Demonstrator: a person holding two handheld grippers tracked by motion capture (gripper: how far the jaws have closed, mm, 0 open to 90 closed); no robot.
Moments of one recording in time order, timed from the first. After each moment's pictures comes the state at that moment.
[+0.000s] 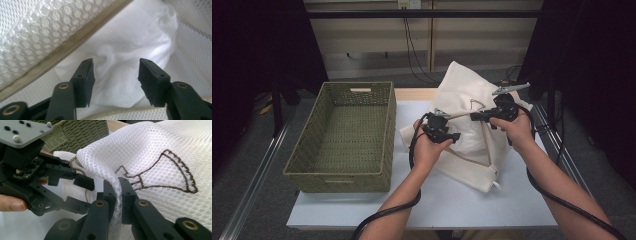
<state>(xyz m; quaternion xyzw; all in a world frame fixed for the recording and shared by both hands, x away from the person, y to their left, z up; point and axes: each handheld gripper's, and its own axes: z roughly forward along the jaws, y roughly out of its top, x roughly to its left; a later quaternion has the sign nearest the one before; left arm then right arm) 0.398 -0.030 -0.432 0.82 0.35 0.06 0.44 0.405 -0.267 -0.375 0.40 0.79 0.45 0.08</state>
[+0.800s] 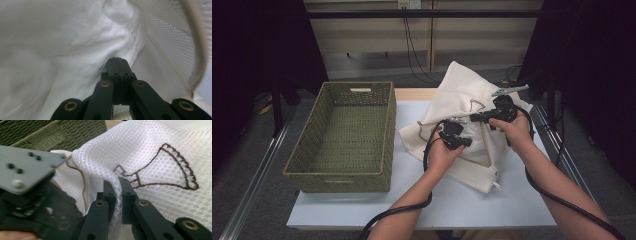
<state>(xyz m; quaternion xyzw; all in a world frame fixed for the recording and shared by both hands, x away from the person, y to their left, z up) 0.394 -0.073 -0.456 0.84 0.32 0.00 0.44 0.409 -0.268 -0.385 0.40 0.79 0.45 0.08</state>
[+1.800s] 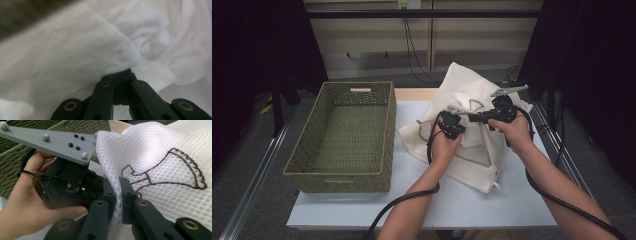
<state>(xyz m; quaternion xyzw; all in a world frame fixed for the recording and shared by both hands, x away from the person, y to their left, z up) 0.429 -0.078 -0.459 0.81 0.37 0.10 0.44 0.404 -0.262 -0.380 0.39 0.79 0.46 0.08</state>
